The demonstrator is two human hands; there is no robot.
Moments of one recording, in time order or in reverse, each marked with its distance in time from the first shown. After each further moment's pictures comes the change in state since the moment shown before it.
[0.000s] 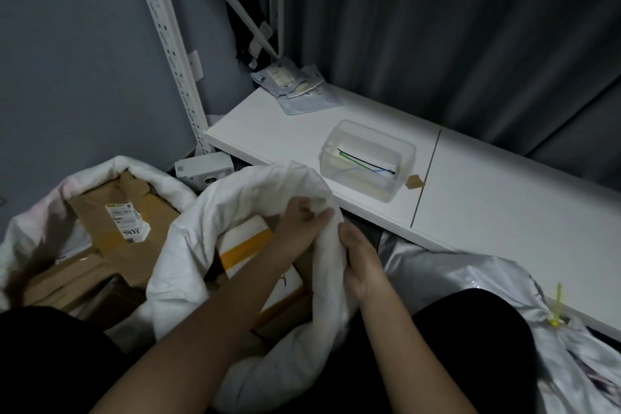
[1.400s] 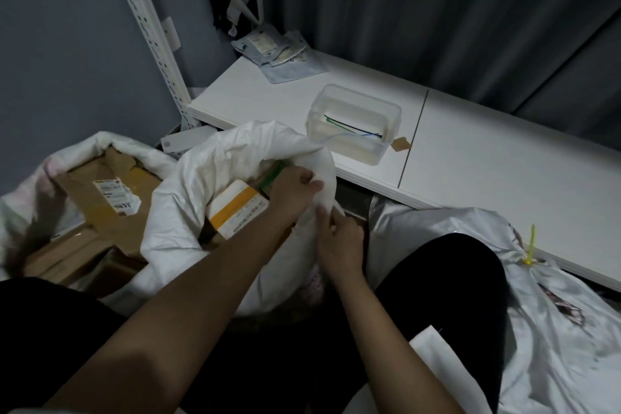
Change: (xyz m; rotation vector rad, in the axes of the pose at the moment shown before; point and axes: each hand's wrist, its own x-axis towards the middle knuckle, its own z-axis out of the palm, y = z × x) left_hand -0.015 0.012 0.017 0.549 0.034 0.163; right_hand -0.036 0.038 -0.014 -1.111 0.344 -0.607
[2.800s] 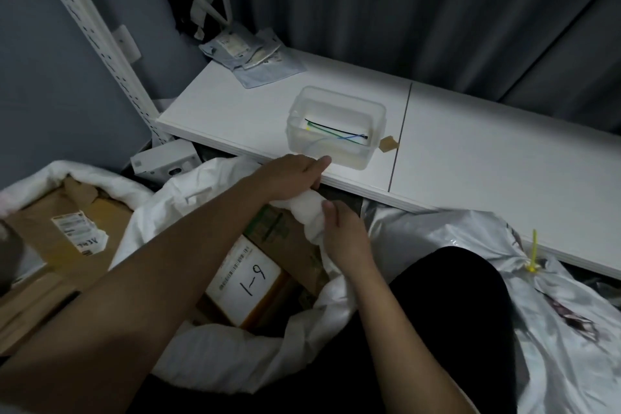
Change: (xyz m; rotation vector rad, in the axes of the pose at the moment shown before) left_hand 0.079 0.022 -0.012 0.310 -0.371 0.339; right_hand 0.058 -0.010 -0.032 0.185 -0.248 0.176
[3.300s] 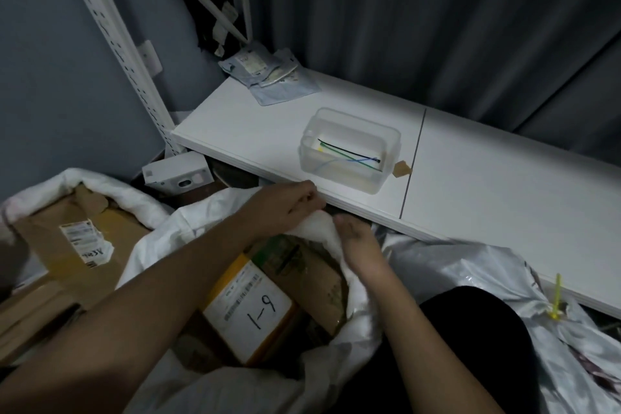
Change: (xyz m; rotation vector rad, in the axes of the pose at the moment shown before) left_hand -0.017 -0.049 0.004 -0.038 0.247 0.274; right_hand 0.032 -0.004 -0.006 0.127 -0.100 -0.073
